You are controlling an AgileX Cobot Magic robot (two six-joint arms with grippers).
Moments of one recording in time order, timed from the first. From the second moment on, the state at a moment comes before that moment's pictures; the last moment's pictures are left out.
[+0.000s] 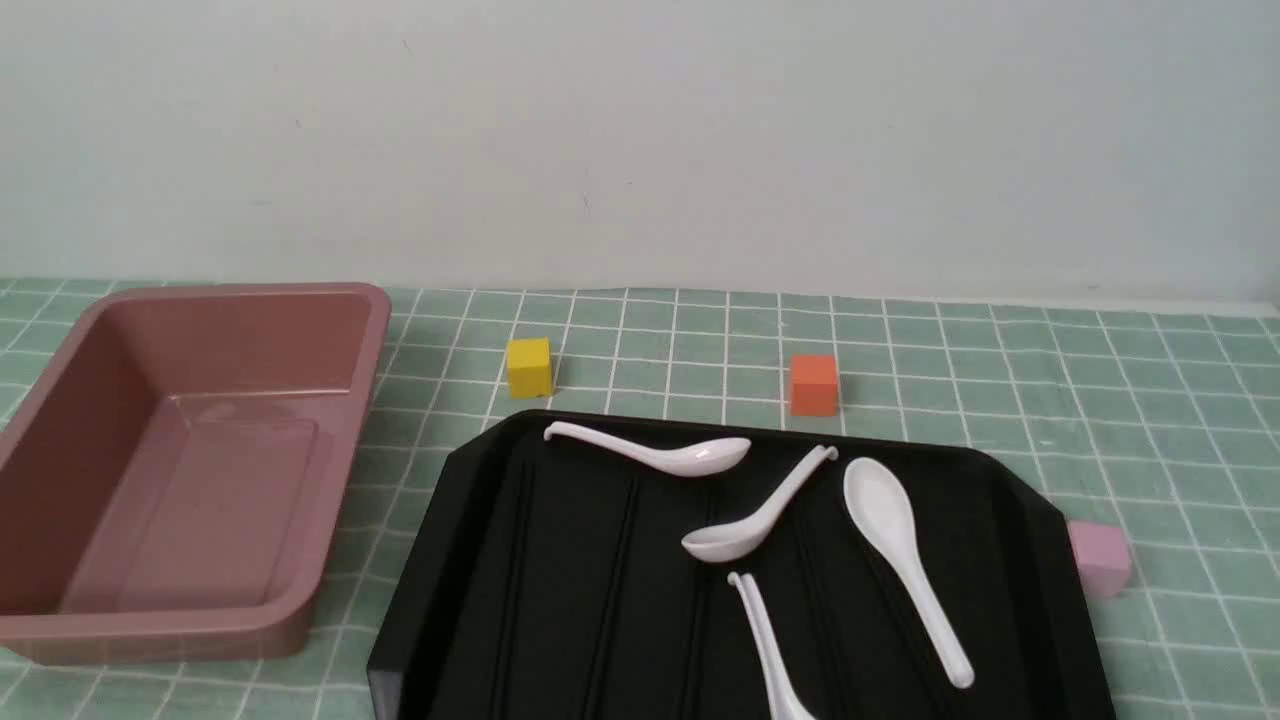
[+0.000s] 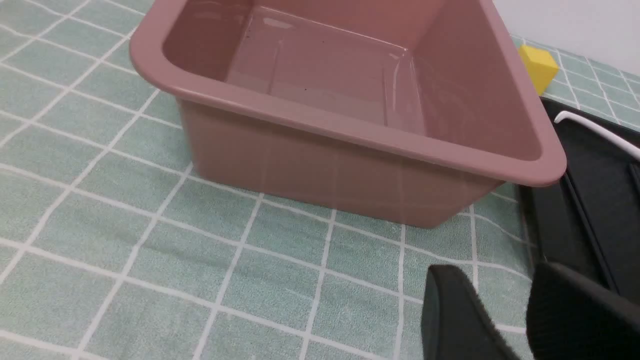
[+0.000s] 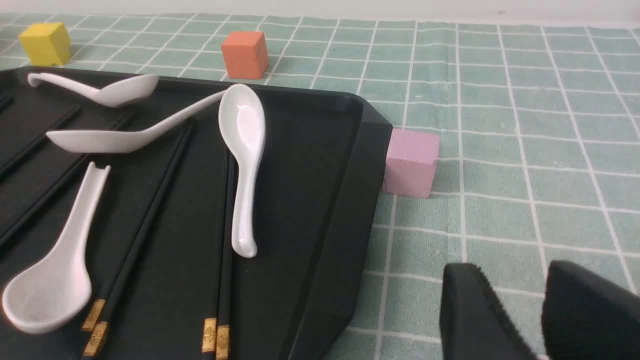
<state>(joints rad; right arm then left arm) 0.12 -0.01 0.02 -0.02 0.36 0.12 0.00 -0.01 0.03 -0.04 0.39 -0.29</state>
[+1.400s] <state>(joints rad) 0.12 -0.01 0.02 -0.02 0.36 0.12 0.00 -0.01 0.03 -0.21 0.35 -0.41</state>
